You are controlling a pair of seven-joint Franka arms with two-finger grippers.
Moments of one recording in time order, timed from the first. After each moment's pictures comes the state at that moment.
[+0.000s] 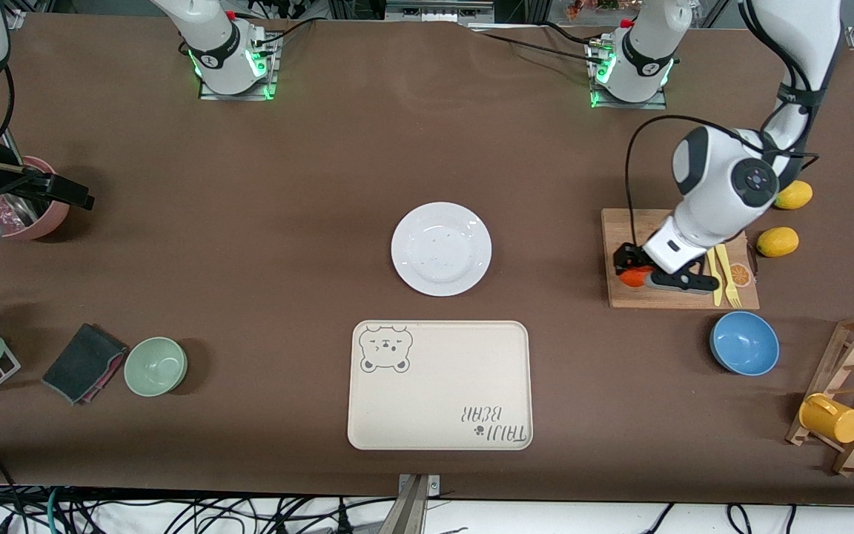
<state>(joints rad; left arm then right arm) -0.05 0.24 -0.14 -2.19 -0.10 2.52 -0.03 0.03 0.11 -0.08 -1.60 0.00 1.57 0.11</state>
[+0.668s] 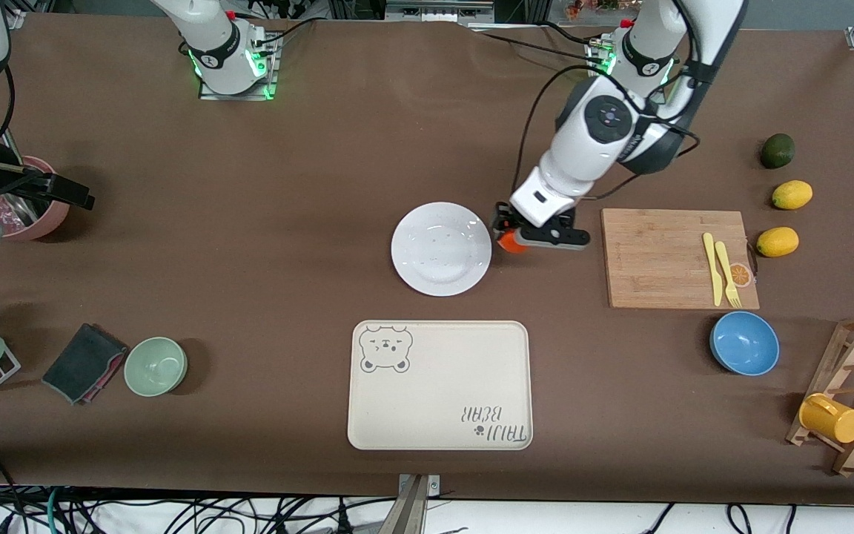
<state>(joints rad) -0.30 0.27 -0.31 -2.08 -0.10 2.52 -0.54 0.03 0.11 -0.08 -1.60 0.00 1.56 0.11</state>
